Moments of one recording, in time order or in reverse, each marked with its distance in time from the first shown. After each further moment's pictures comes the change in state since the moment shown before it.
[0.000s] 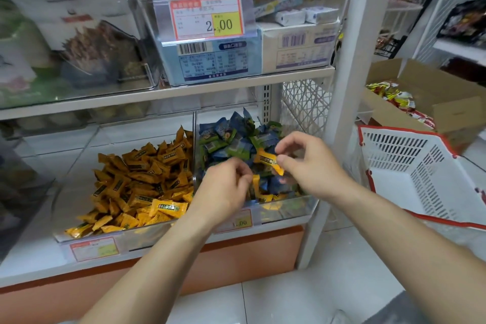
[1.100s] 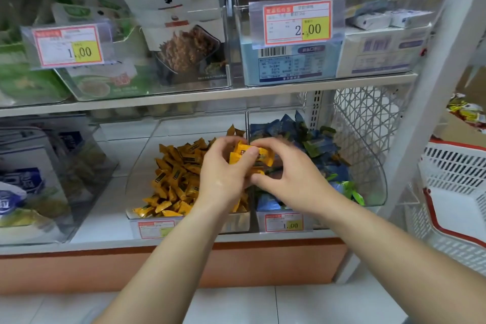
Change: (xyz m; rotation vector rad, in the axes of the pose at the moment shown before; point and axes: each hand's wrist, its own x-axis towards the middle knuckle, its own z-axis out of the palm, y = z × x) left_hand -0.021 -0.029 -0.067 -0.724 0.366 -0.296; right_hand 0.006 -0.039 0.099 -0.191 -0.246 -0.370
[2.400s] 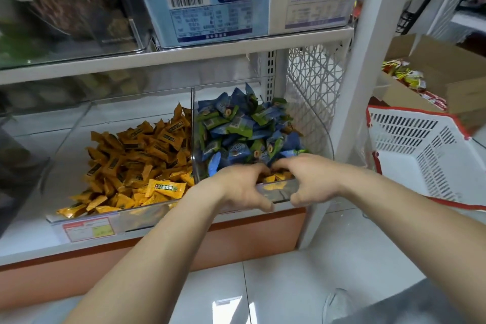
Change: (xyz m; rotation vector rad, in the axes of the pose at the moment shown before) left_hand 0.011 -0.051 0.097 1.116 -1.004 0.137; right_hand -0.048 0.082 -0.076 -0.594 -0.641 0.329
